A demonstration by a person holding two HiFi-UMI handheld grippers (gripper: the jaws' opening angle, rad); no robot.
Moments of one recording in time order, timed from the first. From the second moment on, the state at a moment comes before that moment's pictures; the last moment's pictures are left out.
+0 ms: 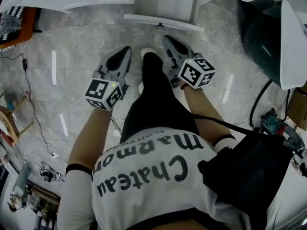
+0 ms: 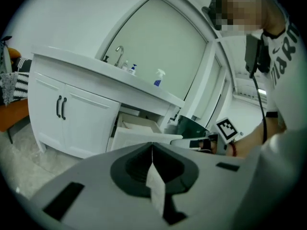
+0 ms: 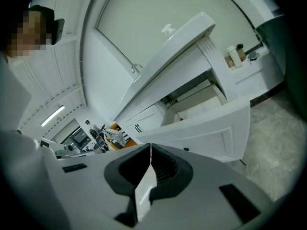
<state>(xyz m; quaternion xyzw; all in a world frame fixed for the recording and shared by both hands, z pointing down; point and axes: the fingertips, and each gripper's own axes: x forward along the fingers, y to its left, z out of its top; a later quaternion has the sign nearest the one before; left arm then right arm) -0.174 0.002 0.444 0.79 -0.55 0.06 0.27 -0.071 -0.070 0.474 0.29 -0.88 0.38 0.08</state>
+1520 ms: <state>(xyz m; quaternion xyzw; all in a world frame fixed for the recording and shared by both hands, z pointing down) -0.090 -0.114 0.594 0.80 -0.48 0.19 0.29 0.006 -0.097 0.572 0.34 -0.82 0.46 0.09</state>
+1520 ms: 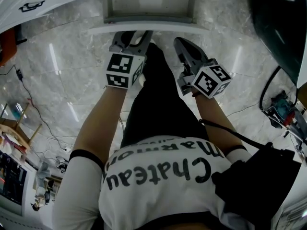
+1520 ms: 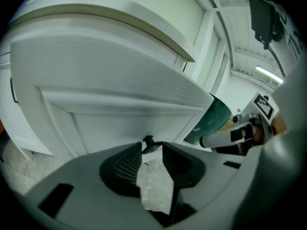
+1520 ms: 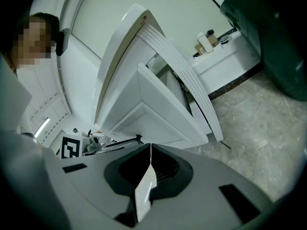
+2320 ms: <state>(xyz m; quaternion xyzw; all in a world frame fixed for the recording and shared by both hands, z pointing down) -0.085 -0.138 0.592 0.81 -0.46 0.22 0.30 0.007 -0.113 0.569 0.33 -0.81 0.47 0.09</state>
